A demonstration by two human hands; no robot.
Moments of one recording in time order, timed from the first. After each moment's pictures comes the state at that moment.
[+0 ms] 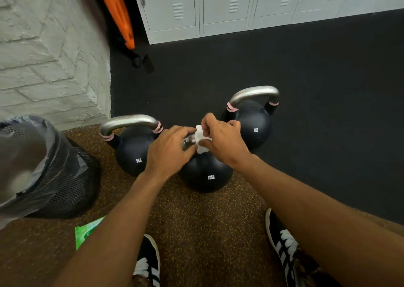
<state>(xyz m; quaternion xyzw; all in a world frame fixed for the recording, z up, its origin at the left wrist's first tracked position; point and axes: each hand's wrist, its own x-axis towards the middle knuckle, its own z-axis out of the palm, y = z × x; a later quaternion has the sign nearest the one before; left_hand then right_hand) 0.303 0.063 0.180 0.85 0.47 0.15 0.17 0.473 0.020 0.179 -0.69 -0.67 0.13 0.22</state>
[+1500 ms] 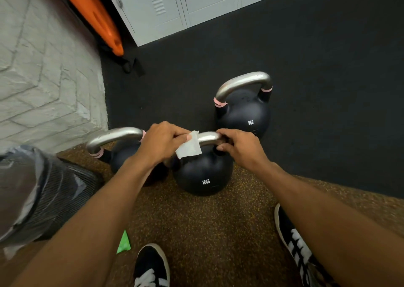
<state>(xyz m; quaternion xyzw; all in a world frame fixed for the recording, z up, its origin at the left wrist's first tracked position) 0.356 0.103 0.201 0.86 0.45 0.01 0.24 0.555 -0.002 0.108 -0.73 -0.56 0.25 0.29</state>
